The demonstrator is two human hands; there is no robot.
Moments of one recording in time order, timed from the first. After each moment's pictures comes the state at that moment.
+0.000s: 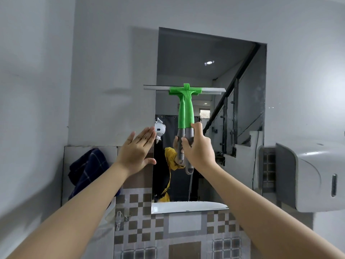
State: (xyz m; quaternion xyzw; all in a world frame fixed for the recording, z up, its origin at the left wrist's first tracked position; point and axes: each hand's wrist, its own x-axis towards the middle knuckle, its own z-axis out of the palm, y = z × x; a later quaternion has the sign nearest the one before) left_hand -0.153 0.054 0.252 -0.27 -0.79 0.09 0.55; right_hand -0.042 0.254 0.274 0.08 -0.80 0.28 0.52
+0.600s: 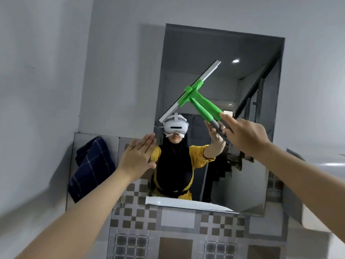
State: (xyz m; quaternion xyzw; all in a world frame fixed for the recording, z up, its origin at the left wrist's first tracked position) left_hand -0.125 0.079 0.212 -0.20 -0.83 0.10 0.51; right_hand -0.028 0.401 0.322 0.11 -0.82 -0.13 0.55
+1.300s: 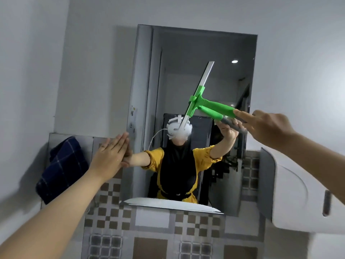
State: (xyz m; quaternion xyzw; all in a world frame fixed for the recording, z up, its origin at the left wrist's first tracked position) left_hand -0.114 0.096 0.212 -0.14 -0.83 0.12 0.53; right_hand 0.005 0.539 0.350 0.13 -0.81 -0.23 0.53
